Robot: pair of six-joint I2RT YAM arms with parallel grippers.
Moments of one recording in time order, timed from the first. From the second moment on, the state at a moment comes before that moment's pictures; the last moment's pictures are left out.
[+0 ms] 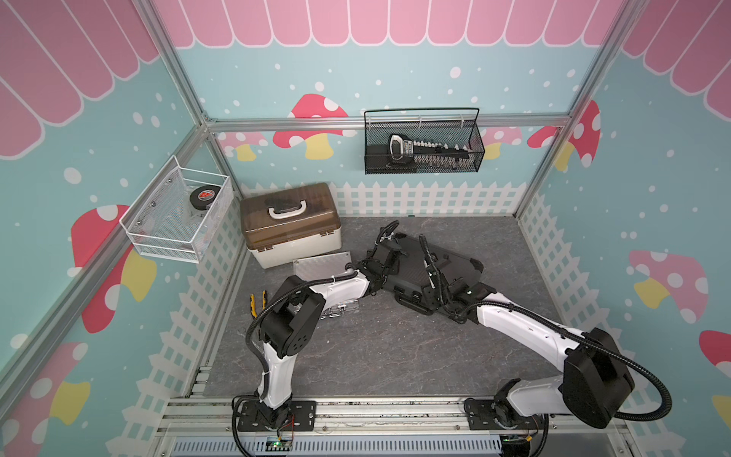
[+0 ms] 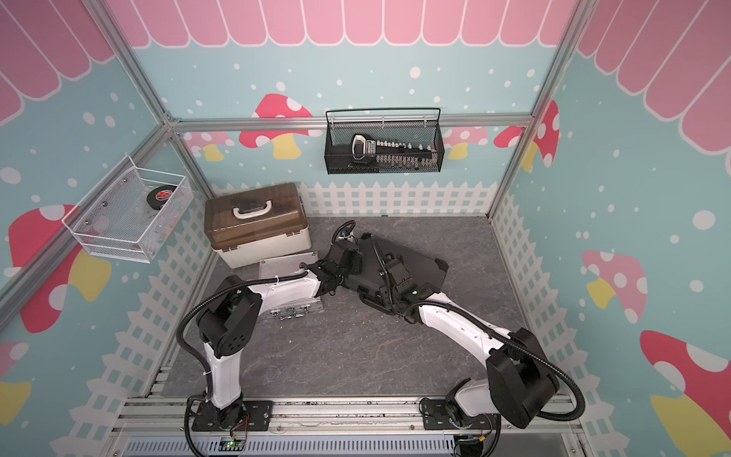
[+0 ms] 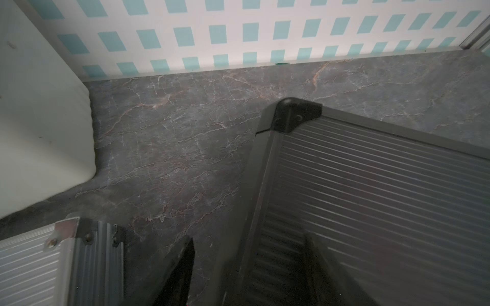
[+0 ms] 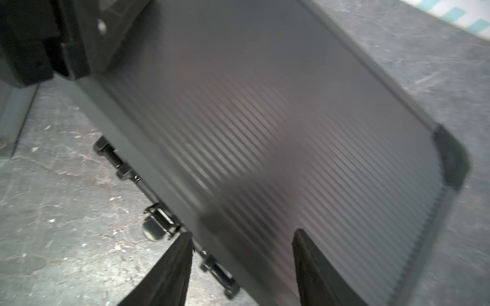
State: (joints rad) left arm -0.68 2.01 1.38 0.00 -0.41 -0.32; right arm 0.60 1.36 0.92 -0.47 0.33 0.18
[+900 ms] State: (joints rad) left arm -0.68 2.01 1.34 0.06 -0.38 -0.39; right arm 0.23 1.37 0.92 -0.52 0.17 0.27
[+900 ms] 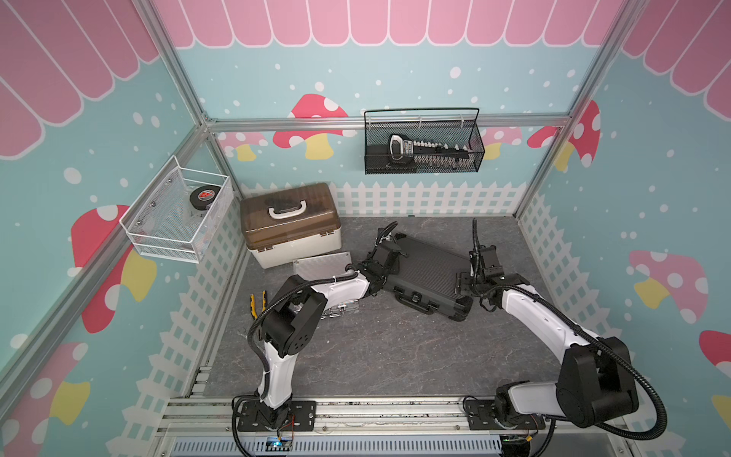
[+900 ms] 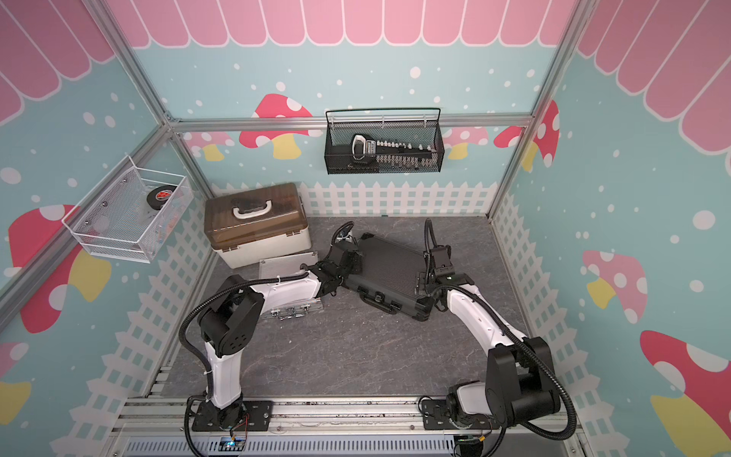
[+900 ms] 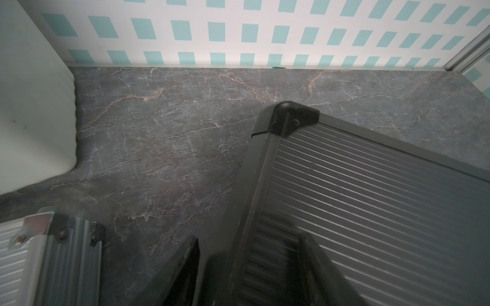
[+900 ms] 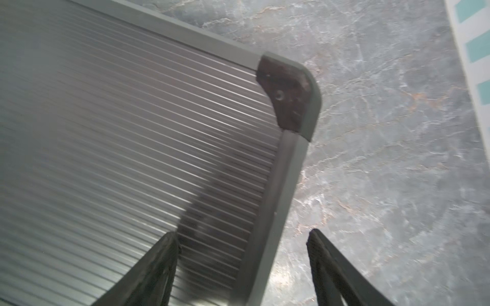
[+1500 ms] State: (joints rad) left arm -0.68 2.00 1.32 0.09 -0.38 -0.39; right arm 0.19 1.41 0.90 -0.39 0.13 0.32
